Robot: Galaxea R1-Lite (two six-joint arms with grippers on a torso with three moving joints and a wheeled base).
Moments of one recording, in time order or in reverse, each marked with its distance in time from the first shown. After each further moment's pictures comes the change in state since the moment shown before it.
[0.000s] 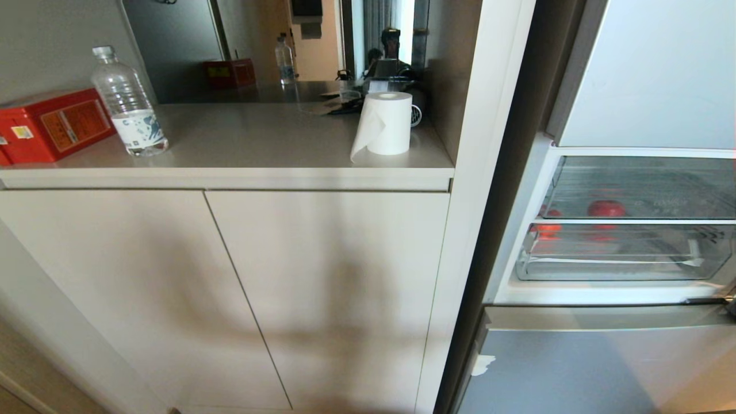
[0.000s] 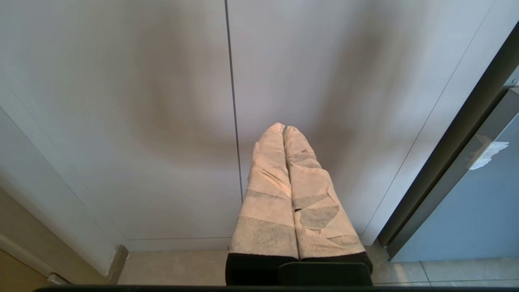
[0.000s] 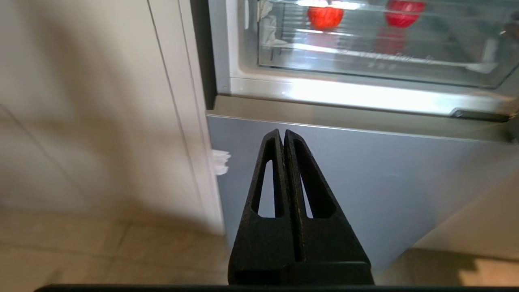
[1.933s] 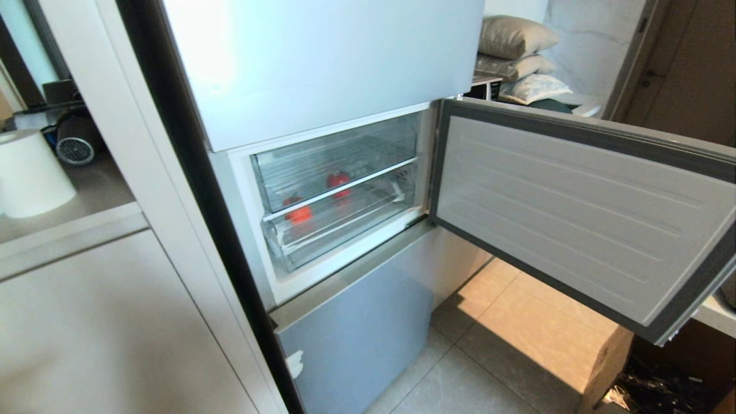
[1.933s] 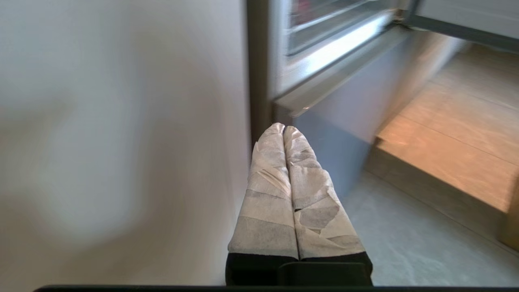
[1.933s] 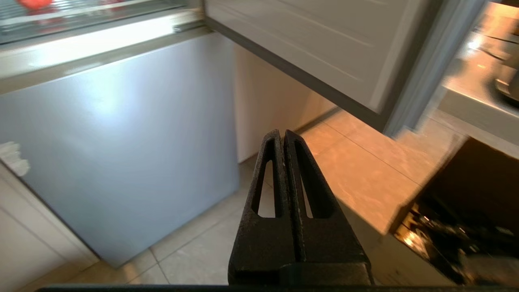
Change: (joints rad) left arm 0.001 0.000 0.000 0.000 0.000 0.000; right arm 0.001 -0.229 0.169 -0.016 -0.056 0.038
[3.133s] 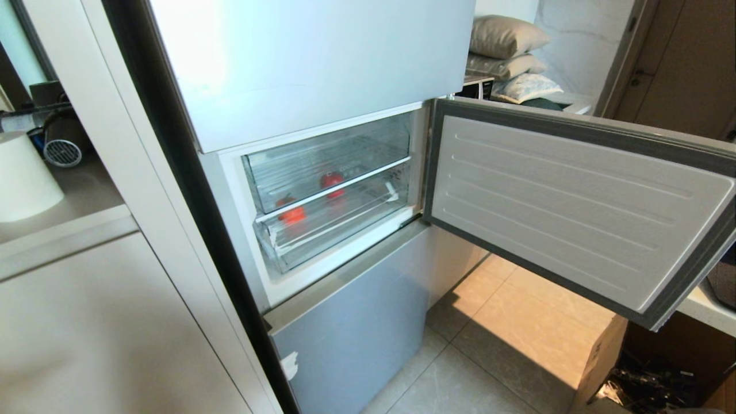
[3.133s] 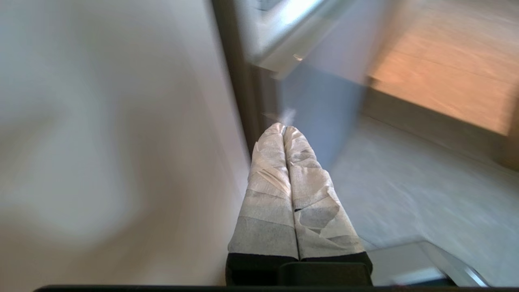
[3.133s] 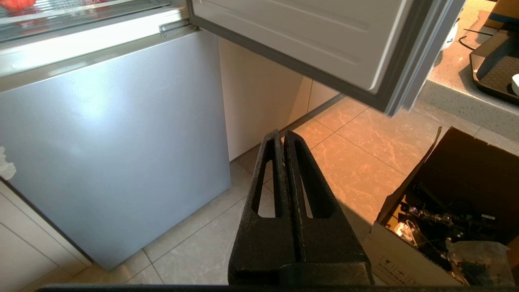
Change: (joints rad) left arm -0.021 0.194 -0.015 -0.031 -0.039 0.139; right arm -0.001 0.000 0.000 -0.001 0.001 0.003
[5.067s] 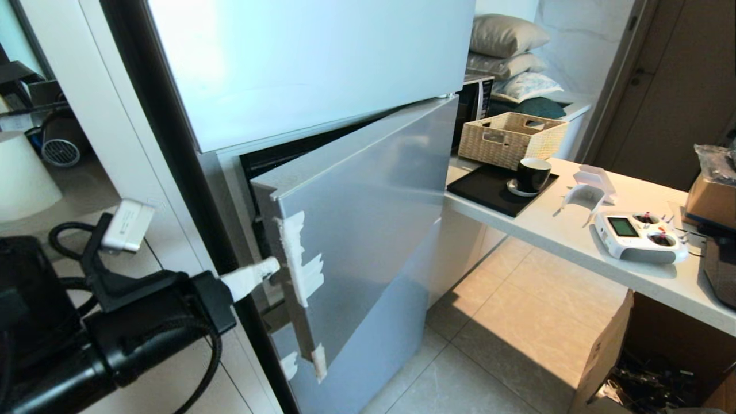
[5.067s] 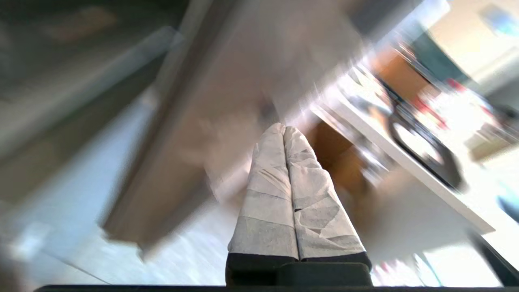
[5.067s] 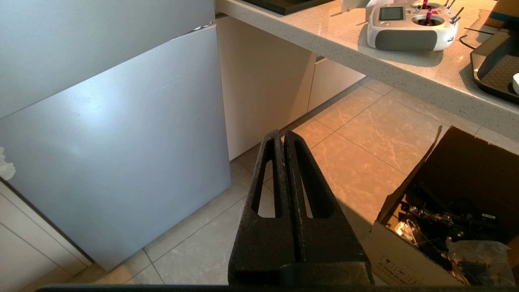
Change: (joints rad) left arm -0.461 1.138 -0.383 -0.835 -0.099 -0.625; right arm 0.000 0.000 0.000 0.000 0.000 0.001
